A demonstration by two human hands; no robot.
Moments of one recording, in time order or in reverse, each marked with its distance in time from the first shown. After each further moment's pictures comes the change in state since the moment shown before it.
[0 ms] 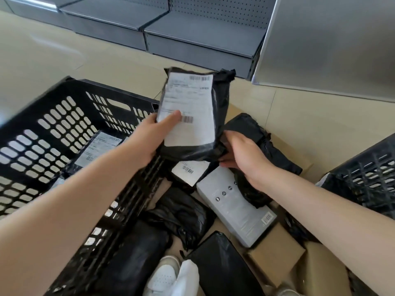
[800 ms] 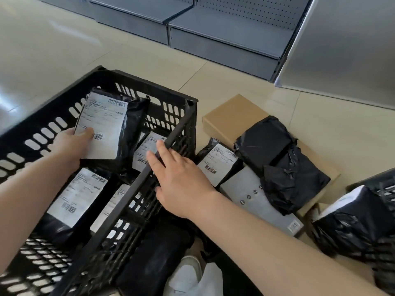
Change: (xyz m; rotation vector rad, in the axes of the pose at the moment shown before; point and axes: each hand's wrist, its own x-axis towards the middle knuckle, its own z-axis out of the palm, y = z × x) left_hand 0.042 -0.086 -0.242 0.136 0.632 -0.083; right_hand -0.036 0.001 0.178 -1.335 -0.365 -0.771
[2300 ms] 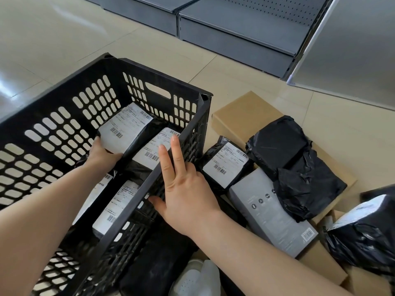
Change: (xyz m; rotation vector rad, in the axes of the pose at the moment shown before) left_hand 0.035 -0.074 0.041 0.373 -0.081 -0.062; right_hand 0.007 -0.020 0.026 -0.002 -0.022 0.137
